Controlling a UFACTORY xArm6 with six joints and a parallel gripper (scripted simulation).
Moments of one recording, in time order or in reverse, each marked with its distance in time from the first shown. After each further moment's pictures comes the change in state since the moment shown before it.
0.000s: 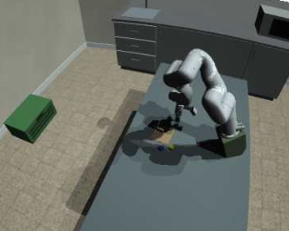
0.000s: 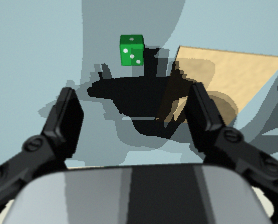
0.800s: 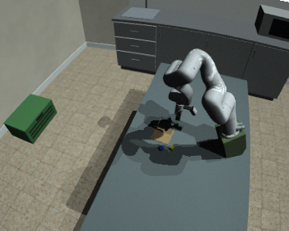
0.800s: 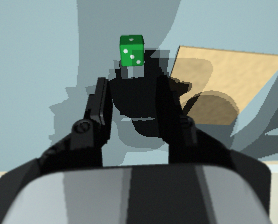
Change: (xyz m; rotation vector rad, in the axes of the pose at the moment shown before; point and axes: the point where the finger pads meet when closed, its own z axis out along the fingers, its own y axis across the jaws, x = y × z) arm 0.000 0.000 0.000 -0.002 0.007 0.012
